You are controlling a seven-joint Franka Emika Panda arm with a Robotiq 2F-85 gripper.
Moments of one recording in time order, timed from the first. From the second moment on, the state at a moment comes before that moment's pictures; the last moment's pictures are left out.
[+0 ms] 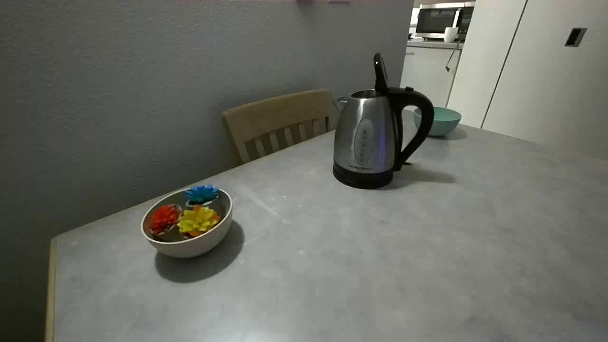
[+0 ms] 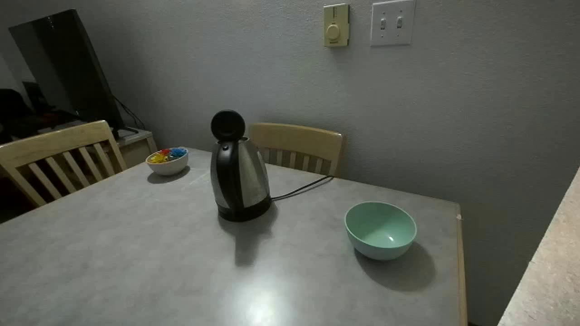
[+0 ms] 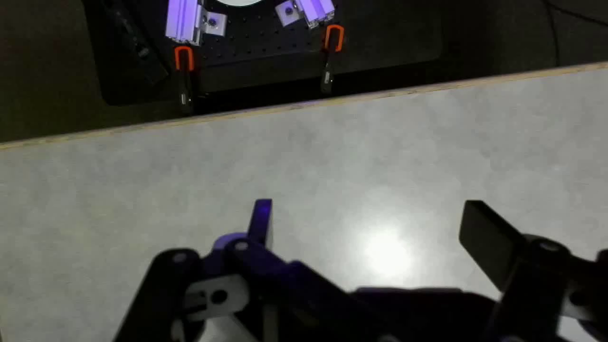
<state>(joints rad) 0.05 -0.56 0.17 -2.23 0.10 1.48 0.30</state>
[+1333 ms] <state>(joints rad) 0.05 -0.54 0.08 -2.23 0.15 1.67 0.07</state>
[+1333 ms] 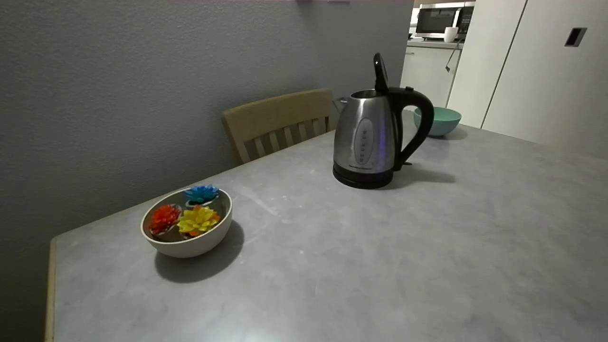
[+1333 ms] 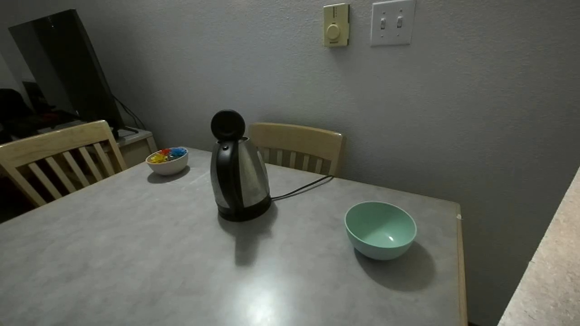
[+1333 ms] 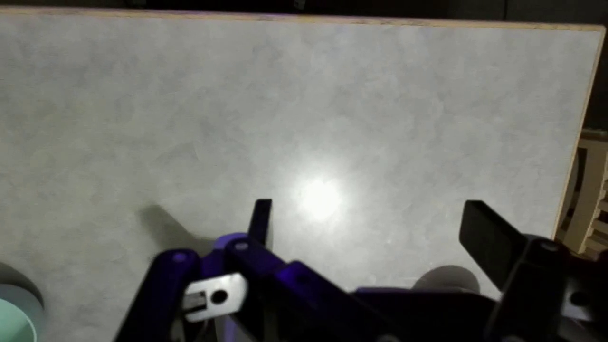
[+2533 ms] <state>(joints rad) 0.06 -0.44 0.01 -2.23 0.15 1.88 0.01</state>
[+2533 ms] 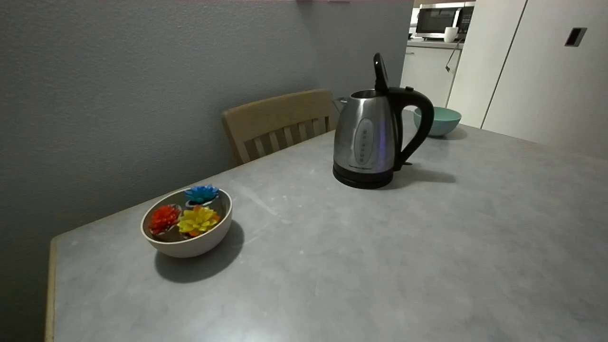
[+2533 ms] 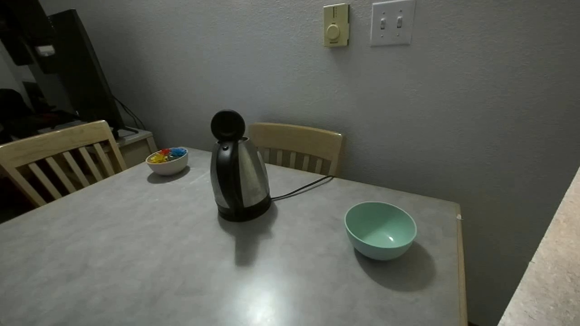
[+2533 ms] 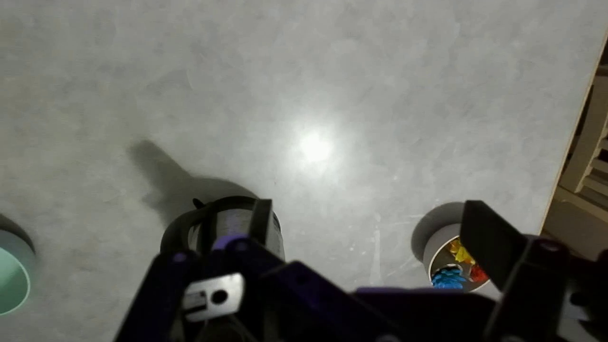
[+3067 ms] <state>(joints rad) 0.06 -0.41 -0.01 -2.21 0.15 1.89 0.01</state>
